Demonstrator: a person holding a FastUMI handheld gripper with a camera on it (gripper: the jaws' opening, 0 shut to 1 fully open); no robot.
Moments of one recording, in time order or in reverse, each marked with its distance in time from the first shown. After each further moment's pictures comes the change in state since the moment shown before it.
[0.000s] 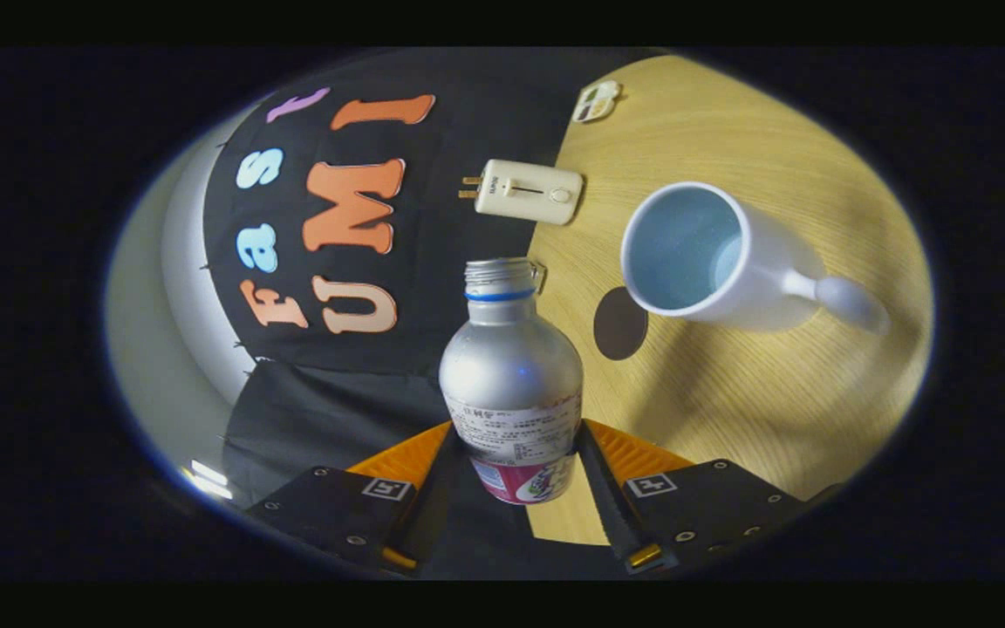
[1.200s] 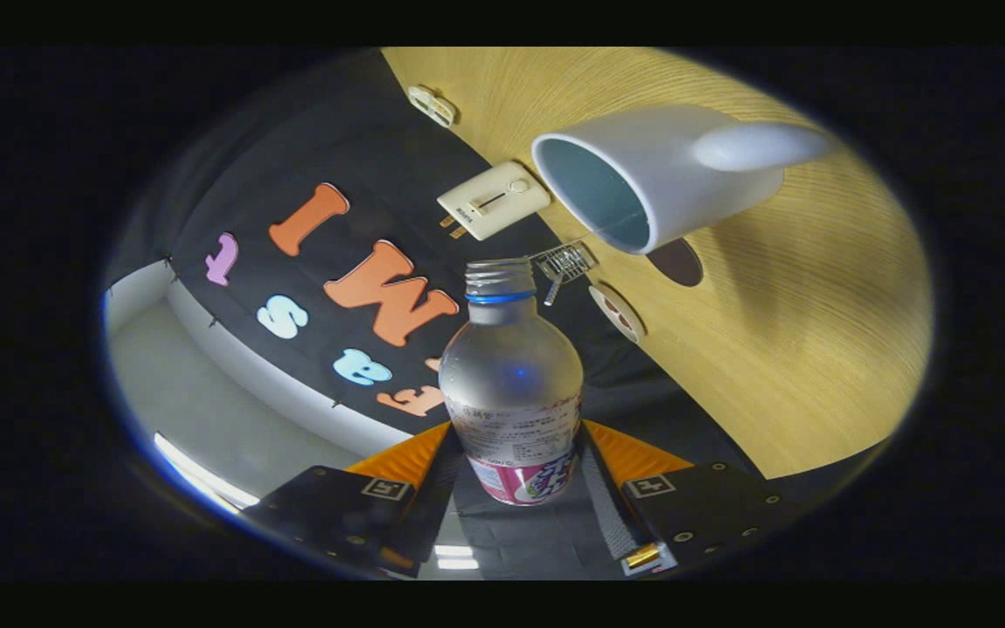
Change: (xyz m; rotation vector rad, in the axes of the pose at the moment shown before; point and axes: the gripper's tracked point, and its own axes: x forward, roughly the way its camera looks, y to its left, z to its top) arm -0.028 0.053 0.028 0.788 0.043 0.403
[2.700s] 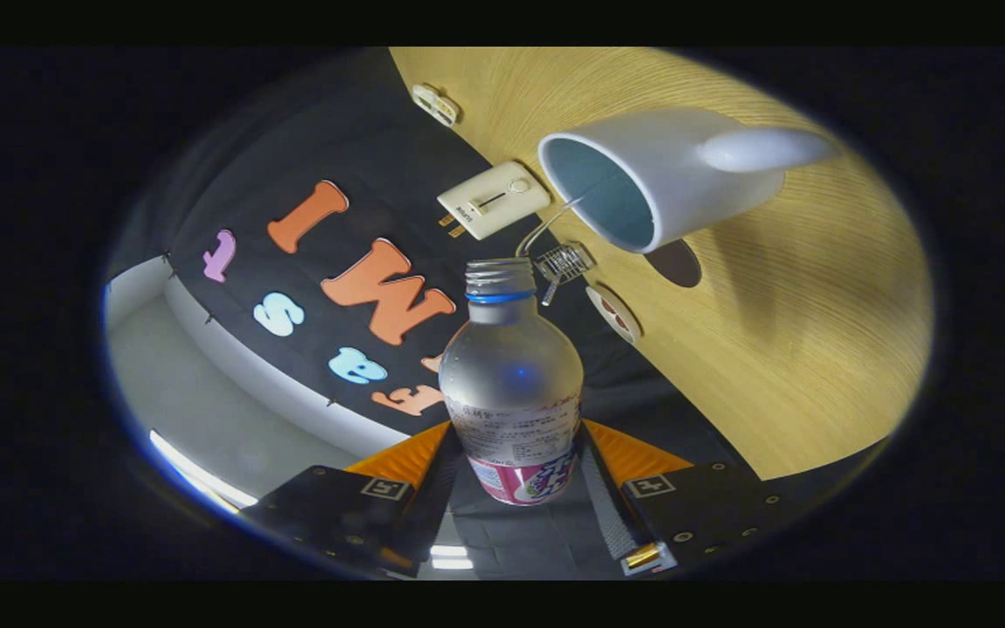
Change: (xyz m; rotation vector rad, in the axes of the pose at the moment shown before) arm -0.004 0.001 -0.006 -0.006 0.003 -0.016
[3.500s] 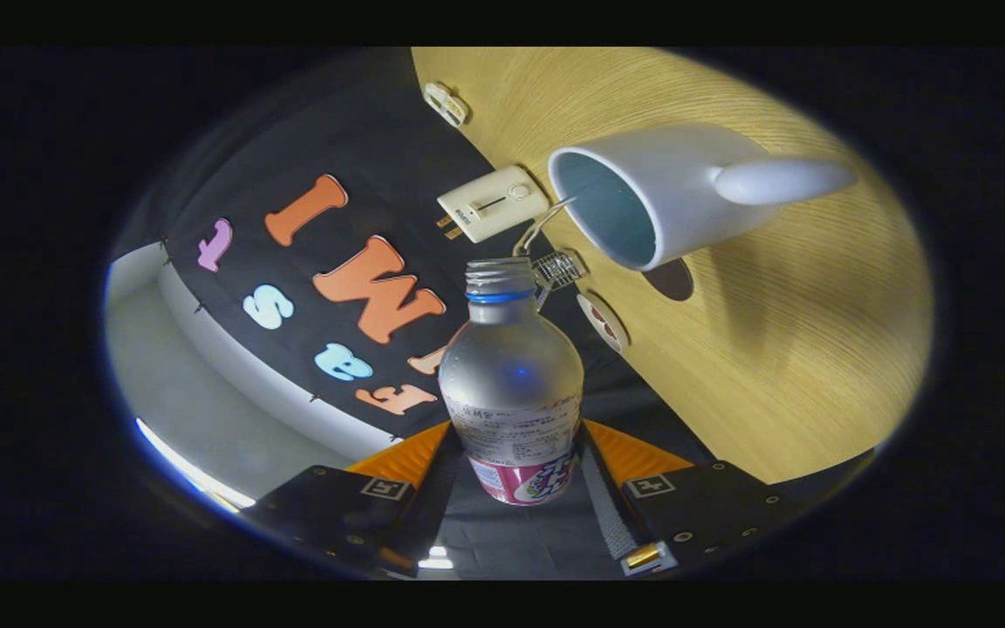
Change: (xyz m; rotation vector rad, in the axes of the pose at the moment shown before) arm -0.003 -0.003 0.005 -0.047 -0.023 -0.036
